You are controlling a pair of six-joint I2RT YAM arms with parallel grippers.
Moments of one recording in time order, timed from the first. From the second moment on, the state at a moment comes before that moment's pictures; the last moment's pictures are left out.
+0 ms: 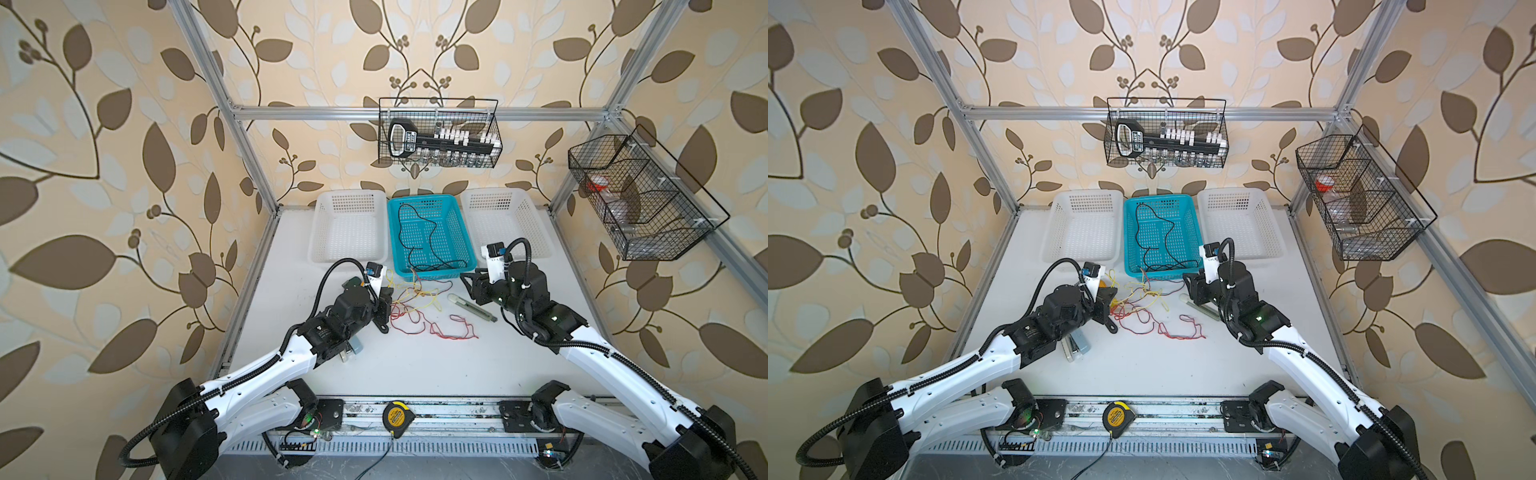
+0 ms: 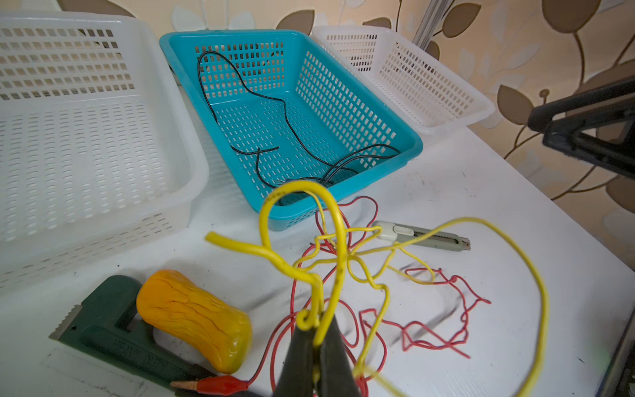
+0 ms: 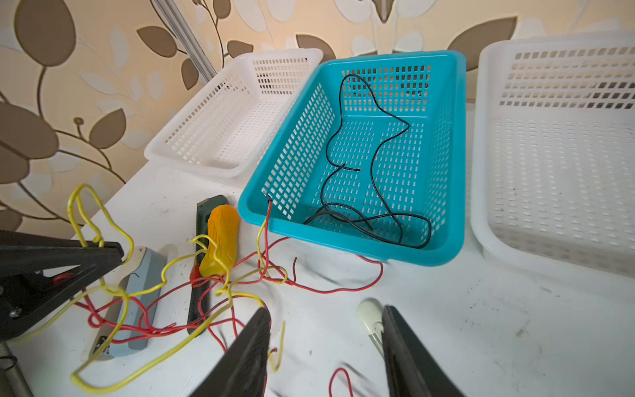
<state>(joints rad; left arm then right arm) -0.72 0.98 0.56 0.01 -0.11 -0.31 0.49 0.97 0.73 -0.21 -0.02 0.23</state>
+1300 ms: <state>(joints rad) -0.72 1.04 0.58 0.07 -0.09 -0.30 0.69 1.32 0.79 -0.30 -0.07 0.26</state>
